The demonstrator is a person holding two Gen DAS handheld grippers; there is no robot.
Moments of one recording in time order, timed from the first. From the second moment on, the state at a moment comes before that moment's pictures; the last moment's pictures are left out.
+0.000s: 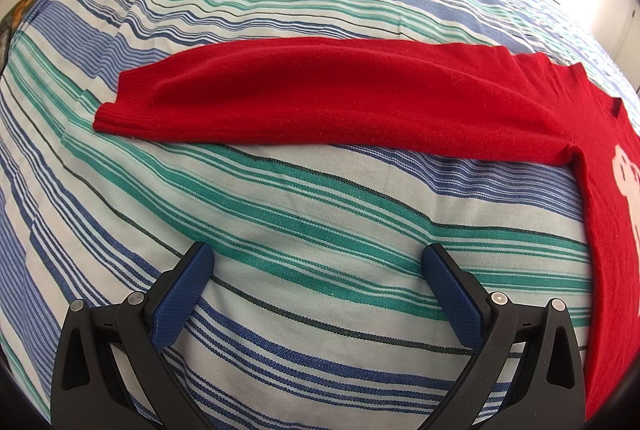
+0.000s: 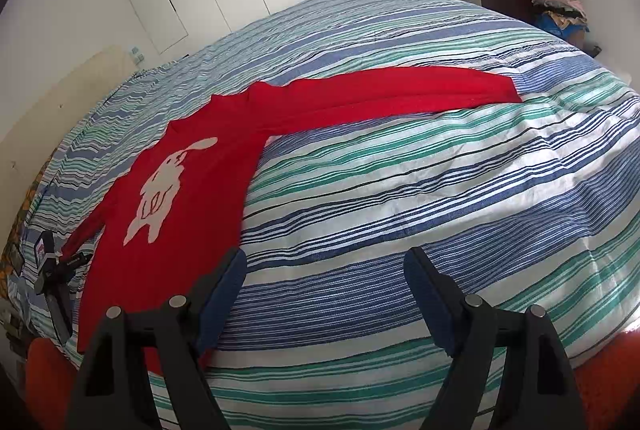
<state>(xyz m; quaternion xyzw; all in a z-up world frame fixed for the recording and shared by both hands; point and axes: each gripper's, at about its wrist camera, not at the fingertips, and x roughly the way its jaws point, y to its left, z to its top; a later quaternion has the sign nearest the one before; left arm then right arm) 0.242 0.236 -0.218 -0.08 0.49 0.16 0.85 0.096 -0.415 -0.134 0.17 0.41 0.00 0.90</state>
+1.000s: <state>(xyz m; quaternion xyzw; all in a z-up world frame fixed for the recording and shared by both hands) 0.241 0.236 -0.218 -0.08 0.49 0.16 0.85 0.097 -0.419 -0.138 0.18 0.41 0.00 0.89</state>
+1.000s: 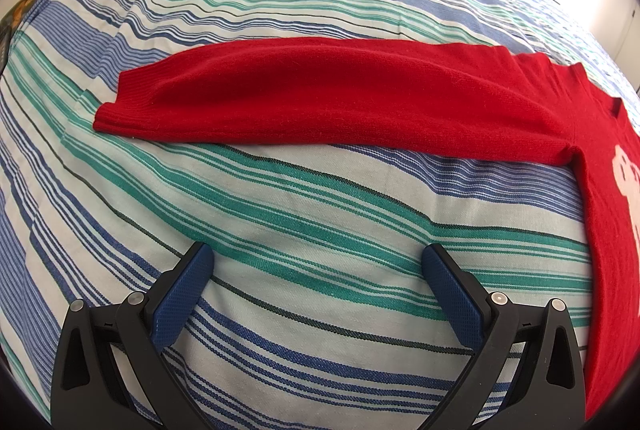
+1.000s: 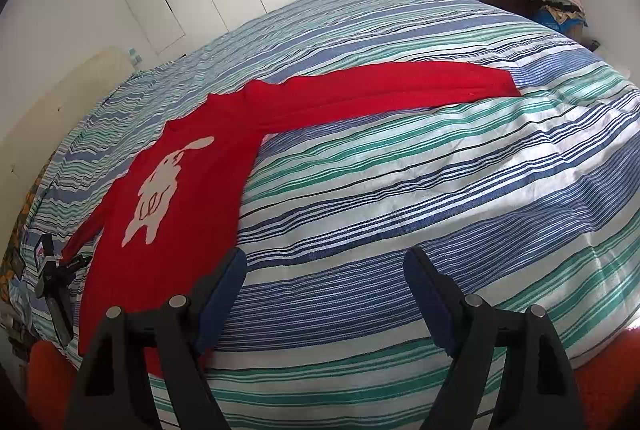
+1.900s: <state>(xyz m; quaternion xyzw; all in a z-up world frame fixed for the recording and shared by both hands) 0.241 0.236 -0.218 -0.08 0.49 0.16 0.85 0.098 -0.426 -0.139 0.20 0.41 -0.01 0.89</state>
